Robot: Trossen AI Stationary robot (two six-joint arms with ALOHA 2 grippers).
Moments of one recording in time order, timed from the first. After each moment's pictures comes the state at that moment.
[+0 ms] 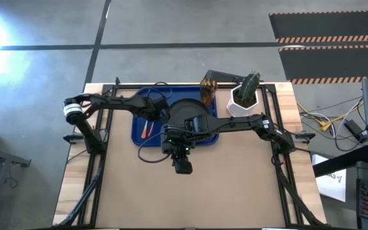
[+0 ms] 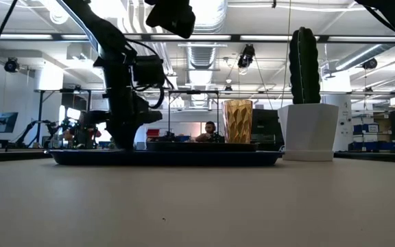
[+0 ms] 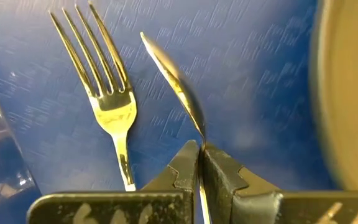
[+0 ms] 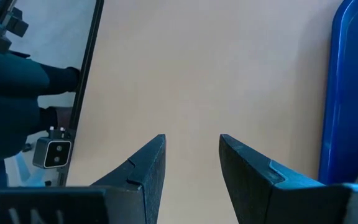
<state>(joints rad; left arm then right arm) 0.43 1.67 0.96 -0.58 -0.22 -0.75 0.10 2.23 2.34 -1.15 -0.34 0.06</state>
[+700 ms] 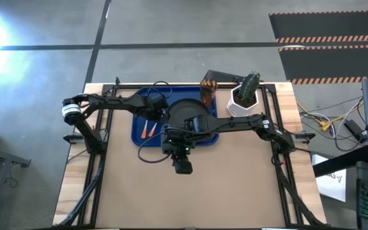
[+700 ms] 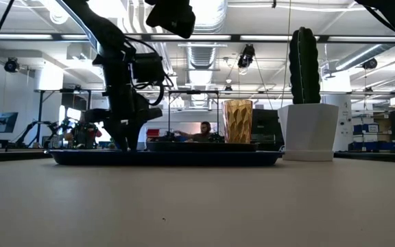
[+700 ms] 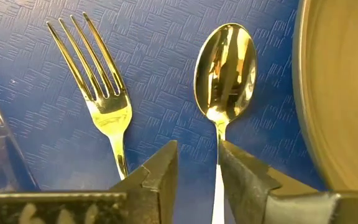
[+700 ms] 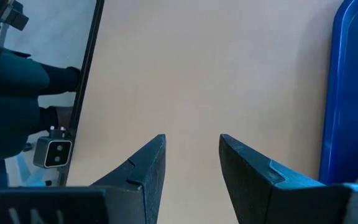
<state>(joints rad) 0.43 1.65 0.96 -0.58 -0.21 -0.73 0.11 2.23 2.34 -1.15 -0.34 0.06</state>
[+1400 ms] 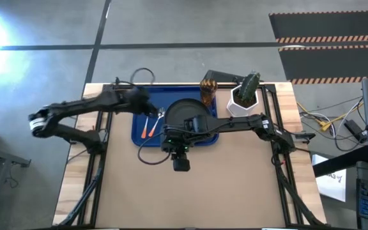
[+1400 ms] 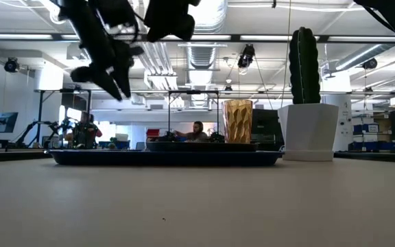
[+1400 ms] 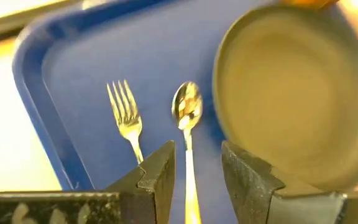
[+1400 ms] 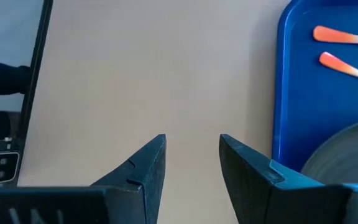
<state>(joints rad) 0.43 1.22 0.96 -0.71 -0.20 -0.67 0.10 2.23 2.34 -1.15 -0.18 0.04</state>
